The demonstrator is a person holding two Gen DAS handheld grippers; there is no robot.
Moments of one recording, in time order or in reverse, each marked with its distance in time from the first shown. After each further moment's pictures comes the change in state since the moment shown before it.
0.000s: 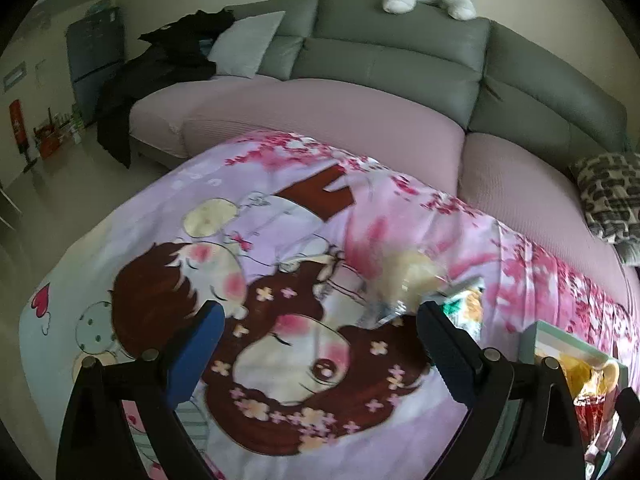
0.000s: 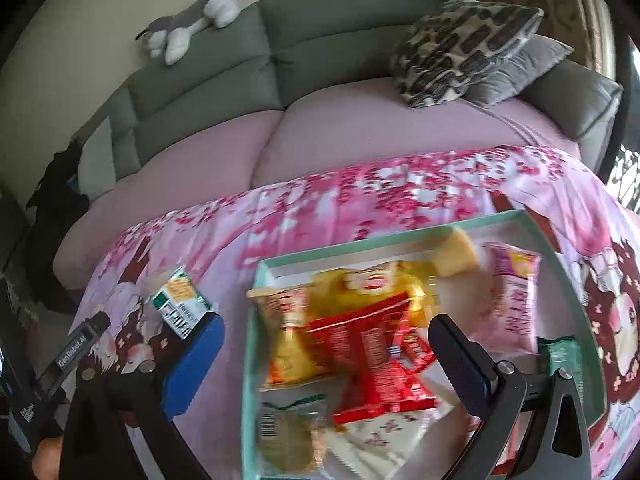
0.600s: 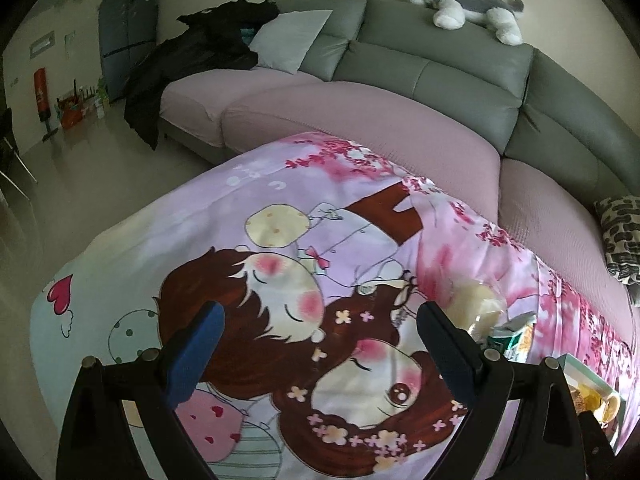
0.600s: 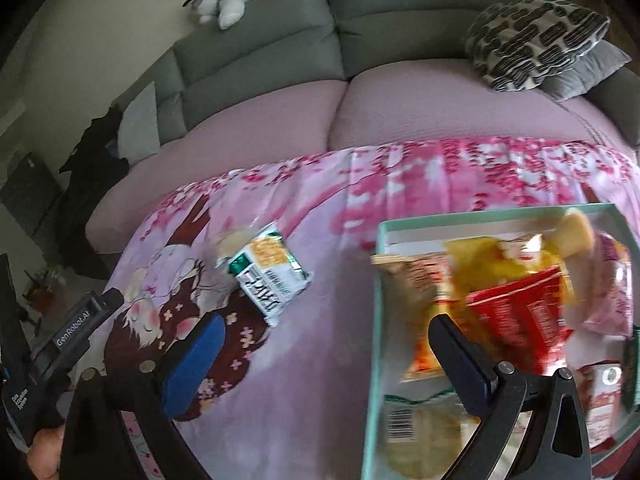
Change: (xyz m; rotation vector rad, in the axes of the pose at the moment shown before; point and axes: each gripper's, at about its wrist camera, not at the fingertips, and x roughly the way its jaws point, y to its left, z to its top) left arm 0.009 0.067 0.014 -0.108 0.006 0.040; right arm 0.034 0.082 -0.023 -0.076 0.075 0.145
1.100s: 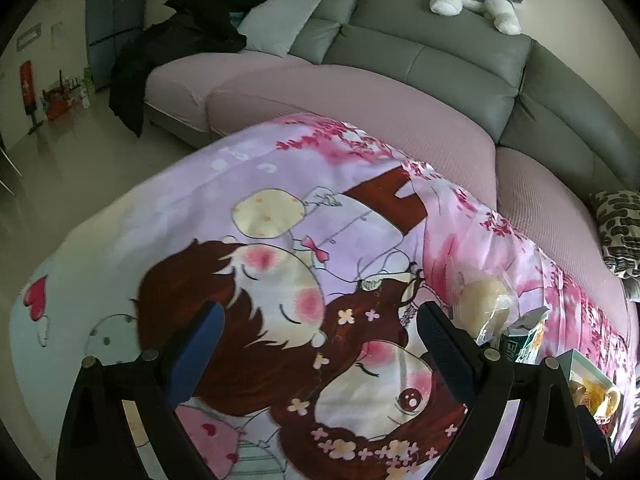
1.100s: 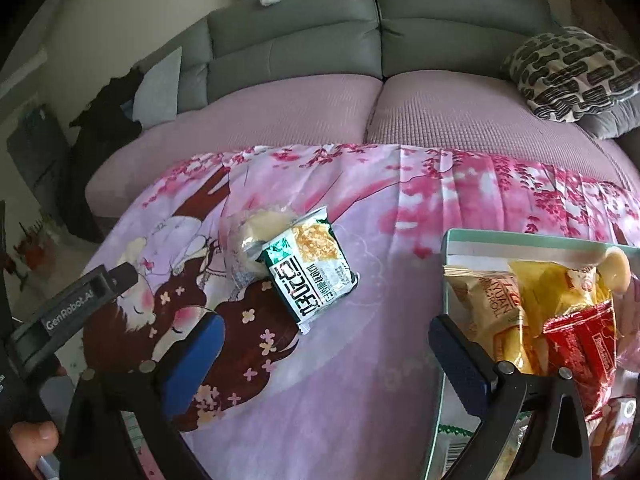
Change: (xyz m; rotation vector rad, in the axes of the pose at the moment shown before) left arm 0.030 0.005 -0.001 0.007 0.057 -0.060; right arm 0.038 0.044 -0.006 -0.158 0.009 -0.028
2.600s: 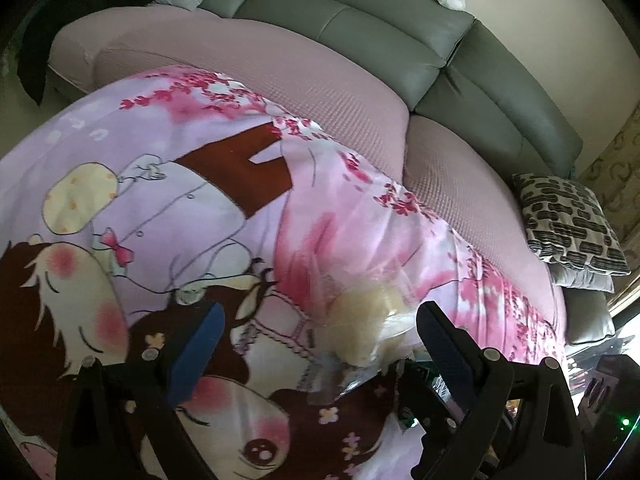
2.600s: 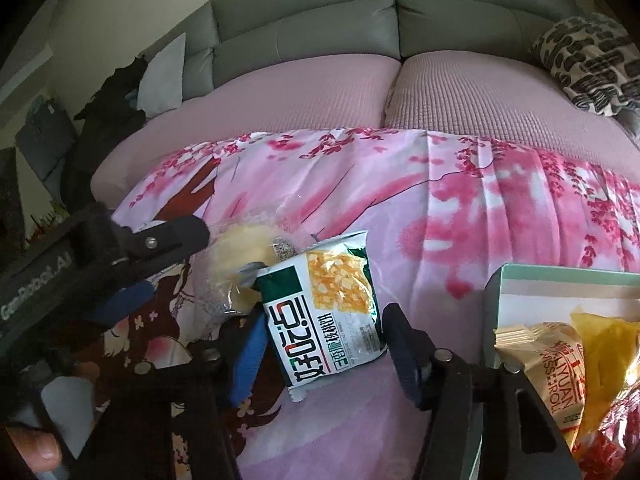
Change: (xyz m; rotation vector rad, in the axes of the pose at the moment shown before) left arm 0.059 -0.069 0.013 0.006 0.151 -0.377; right arm 0.062 -0.014 0.027 -0.005 0.057 0.086
